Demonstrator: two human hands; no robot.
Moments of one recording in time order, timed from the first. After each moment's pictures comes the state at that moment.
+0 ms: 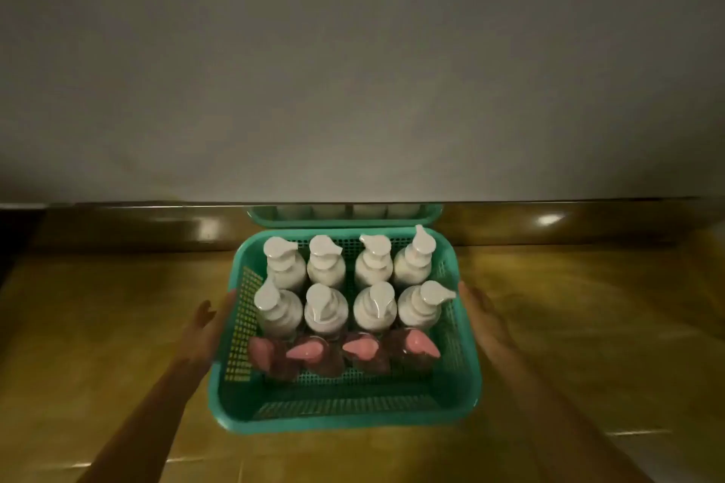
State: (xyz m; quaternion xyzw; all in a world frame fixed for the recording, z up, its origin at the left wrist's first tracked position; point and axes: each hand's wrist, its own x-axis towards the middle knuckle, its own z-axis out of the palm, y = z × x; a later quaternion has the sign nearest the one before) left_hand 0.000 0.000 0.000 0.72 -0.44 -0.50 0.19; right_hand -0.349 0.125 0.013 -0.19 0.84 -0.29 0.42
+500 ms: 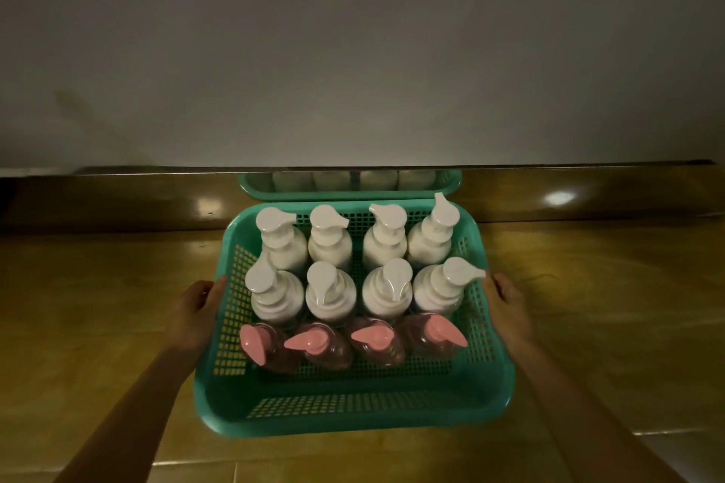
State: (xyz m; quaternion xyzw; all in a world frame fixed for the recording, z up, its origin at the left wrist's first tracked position) left_hand 0.005 -0.017 -0.052 0.69 -0.53 -0.43 0.24; right_hand -0.349 0.125 -0.034 -0.20 0.83 -0.37 0.38
